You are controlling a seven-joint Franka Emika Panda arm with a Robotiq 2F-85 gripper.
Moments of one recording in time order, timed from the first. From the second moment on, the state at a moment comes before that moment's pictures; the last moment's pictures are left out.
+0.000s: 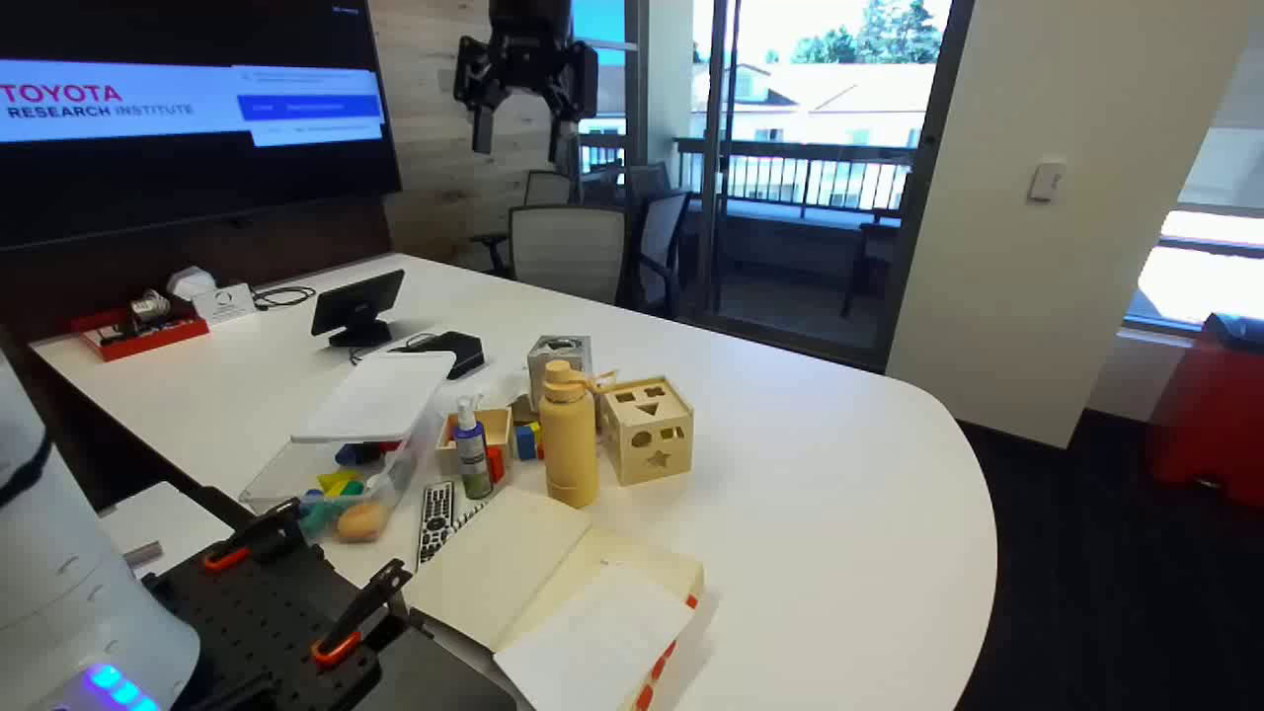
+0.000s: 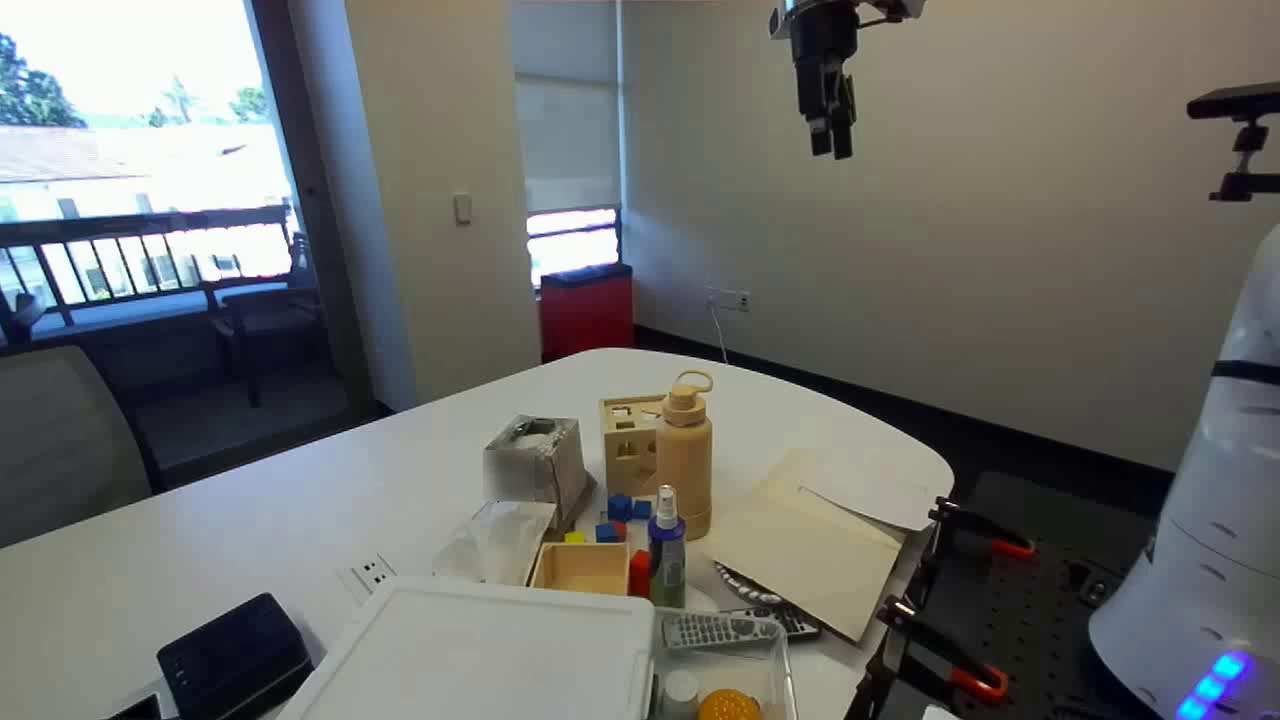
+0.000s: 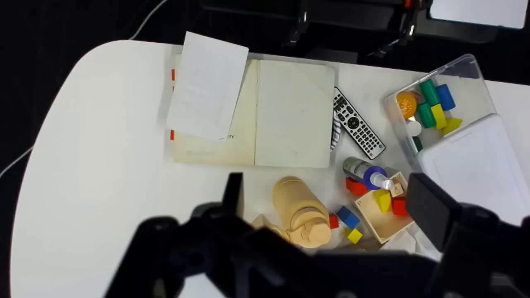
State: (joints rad) arm -0.08 -0.17 -0.26 -1.87 -0.06 1.49 -0.43
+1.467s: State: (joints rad) arm 0.07 -0.08 0.12 -2.52 0.30 2.59 0.28
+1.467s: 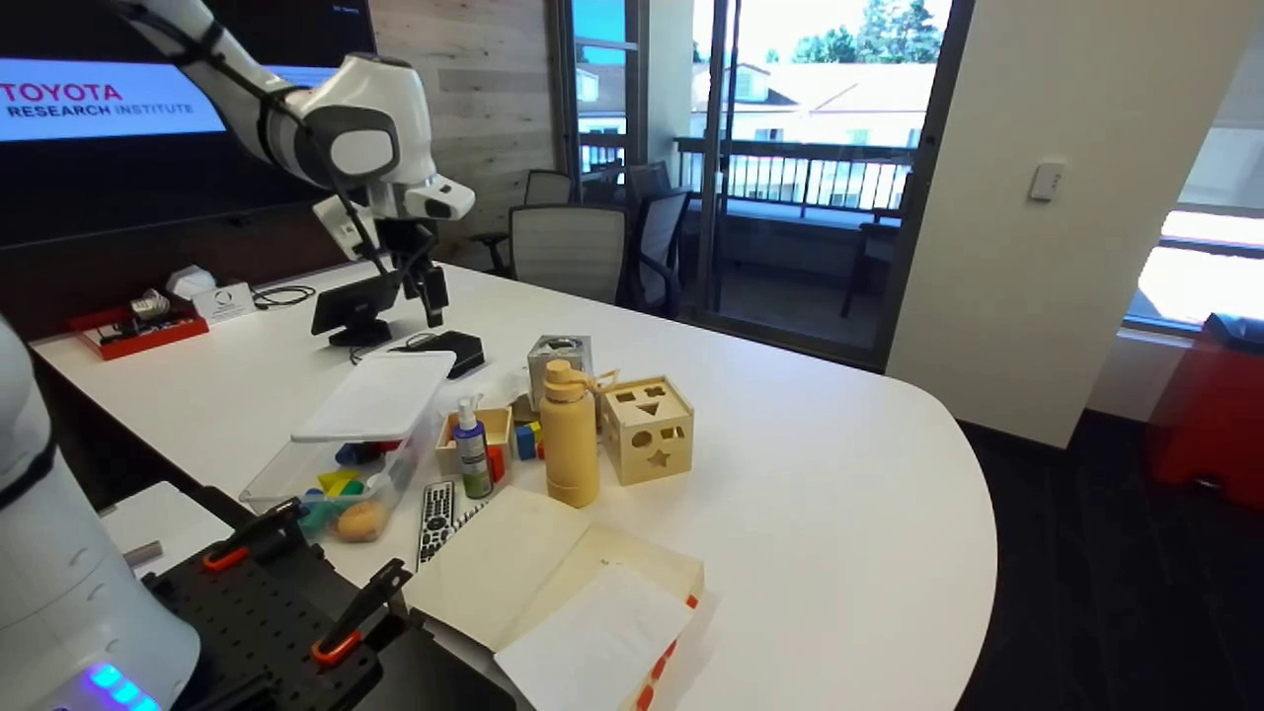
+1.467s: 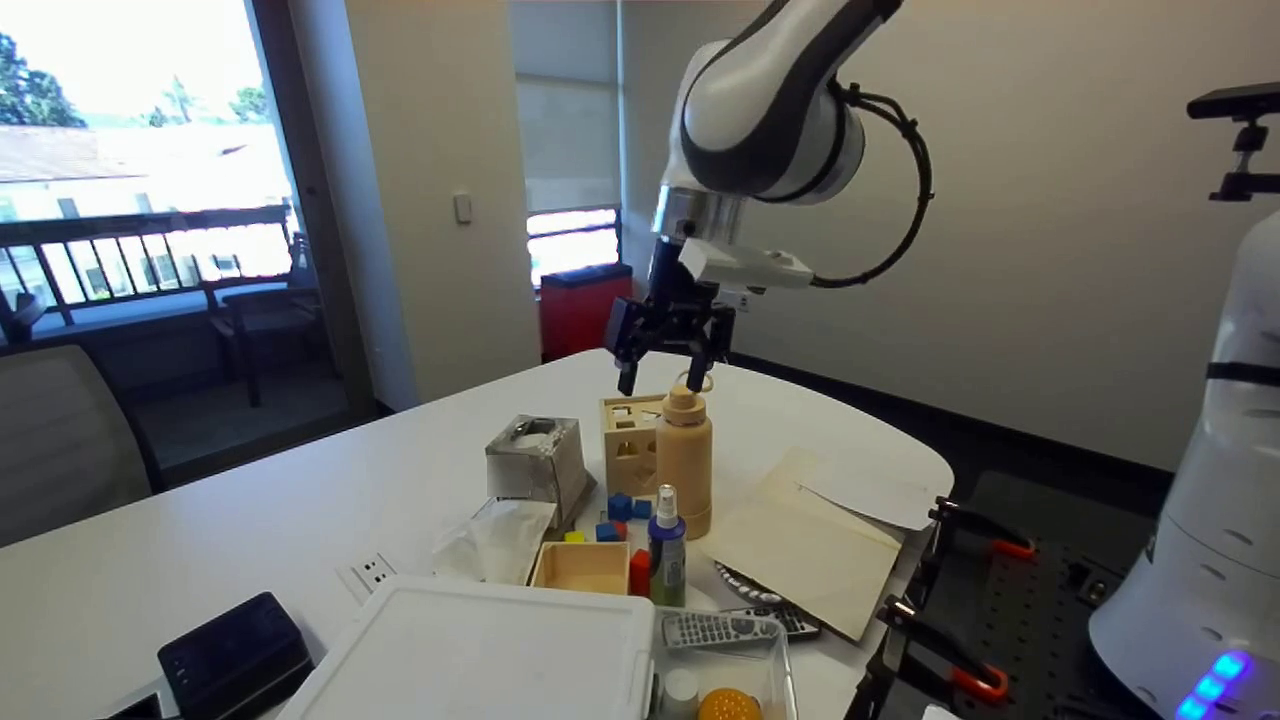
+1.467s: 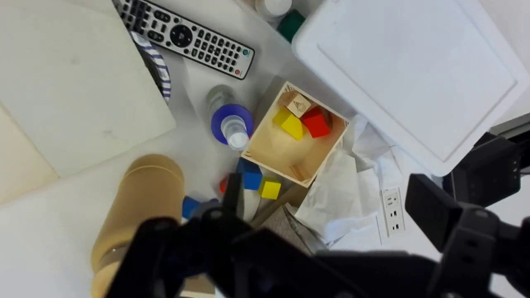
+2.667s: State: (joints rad) arm 0.39 0.57 -0.21 -2.18 -0.26 2.99 0.99
